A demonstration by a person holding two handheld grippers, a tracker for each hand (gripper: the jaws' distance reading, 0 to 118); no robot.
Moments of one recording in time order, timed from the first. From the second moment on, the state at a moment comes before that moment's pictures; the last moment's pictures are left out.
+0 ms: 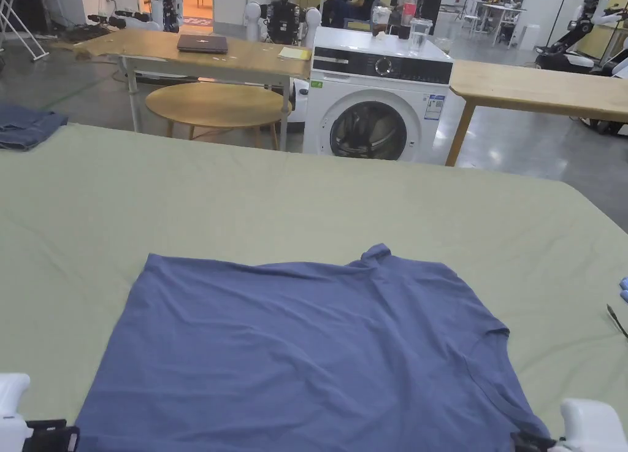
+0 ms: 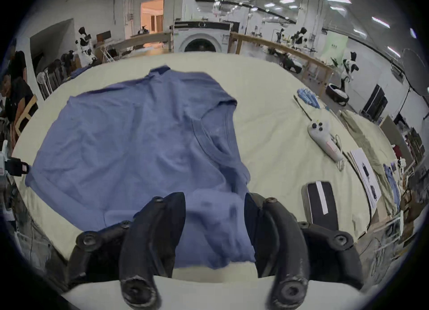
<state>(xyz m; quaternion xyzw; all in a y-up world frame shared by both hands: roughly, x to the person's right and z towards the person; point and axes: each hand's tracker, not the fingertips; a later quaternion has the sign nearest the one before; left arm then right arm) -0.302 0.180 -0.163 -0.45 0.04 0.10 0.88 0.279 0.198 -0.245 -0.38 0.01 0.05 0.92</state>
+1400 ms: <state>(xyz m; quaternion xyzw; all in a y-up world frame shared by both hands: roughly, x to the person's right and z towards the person) -0.281 0.167 -0.158 -0.52 0.09 0.11 0.84 0.192 0.206 -0.227 -0.22 0.05 0.03 0.97</state>
